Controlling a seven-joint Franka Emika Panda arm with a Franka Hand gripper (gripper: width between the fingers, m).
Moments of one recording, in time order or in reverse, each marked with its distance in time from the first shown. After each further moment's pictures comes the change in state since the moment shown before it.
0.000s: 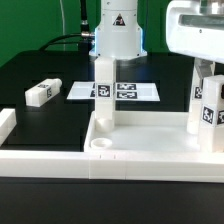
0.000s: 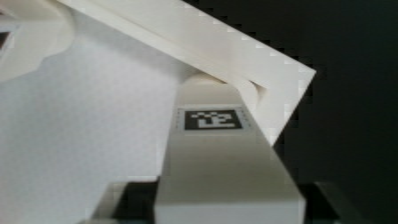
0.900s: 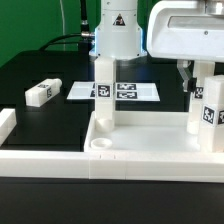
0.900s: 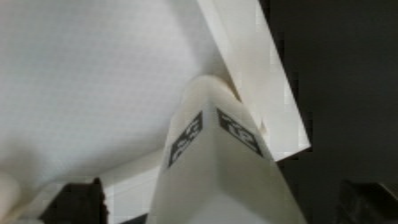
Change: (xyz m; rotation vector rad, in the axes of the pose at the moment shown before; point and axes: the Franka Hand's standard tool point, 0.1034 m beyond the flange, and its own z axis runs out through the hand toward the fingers) arm -0.003 0.000 0.001 -0.035 -0.003 -0.760
